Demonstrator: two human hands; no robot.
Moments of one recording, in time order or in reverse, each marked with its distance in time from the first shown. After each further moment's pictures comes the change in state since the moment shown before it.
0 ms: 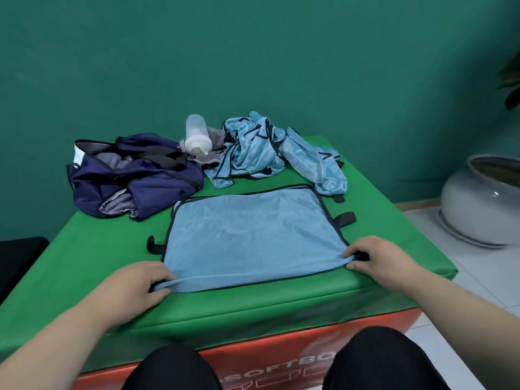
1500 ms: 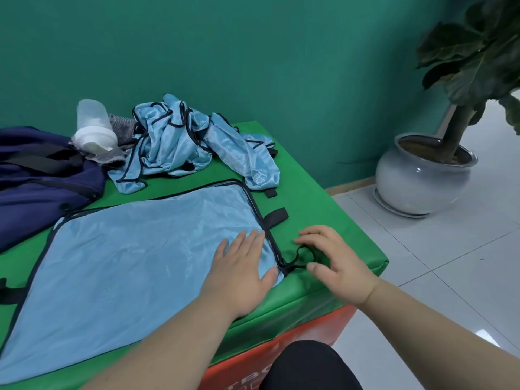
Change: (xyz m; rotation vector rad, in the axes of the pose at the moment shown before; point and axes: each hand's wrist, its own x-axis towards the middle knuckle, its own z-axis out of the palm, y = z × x) left_hand 0.184 0.266 0.109 -0.001 -0.013 0.122; right_hand -0.021 0.062 0.008 0.257 0.193 -0.085
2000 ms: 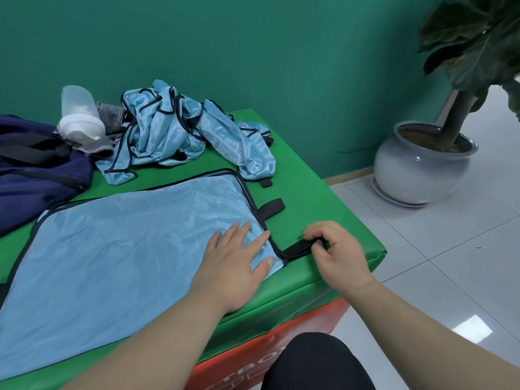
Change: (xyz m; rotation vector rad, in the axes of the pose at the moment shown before) left_hand -0.001 -0.001 -0.001 -0.003 -0.006 0.015; right_hand 0.004 0.012 0.022 -0.036 0.375 0.113
